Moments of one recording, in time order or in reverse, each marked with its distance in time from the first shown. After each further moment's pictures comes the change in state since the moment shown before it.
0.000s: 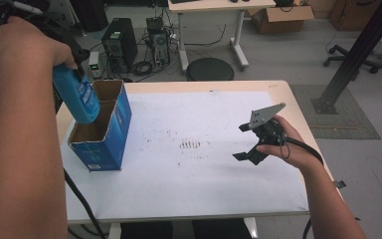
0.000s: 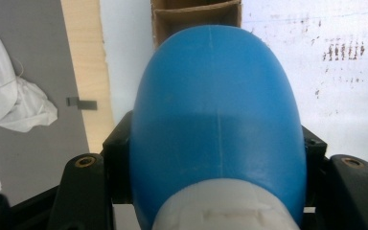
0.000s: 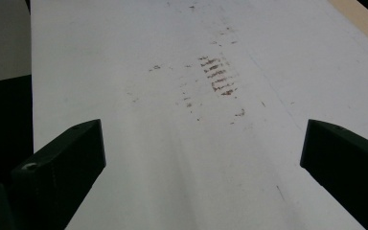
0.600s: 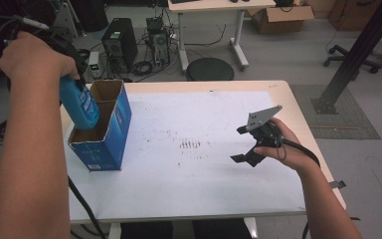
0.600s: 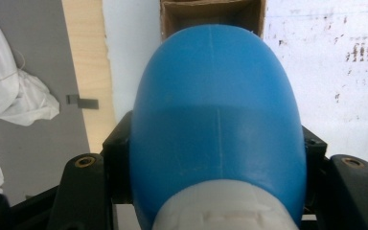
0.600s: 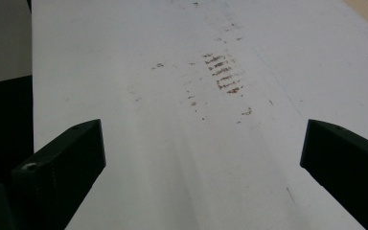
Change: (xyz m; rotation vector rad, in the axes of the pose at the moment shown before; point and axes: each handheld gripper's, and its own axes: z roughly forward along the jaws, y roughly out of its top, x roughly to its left) left arm 0.008 0.007 0.035 0.031 0.015 -0.022; right arm 0.001 -0.004 0.009 0.001 0.014 0.011
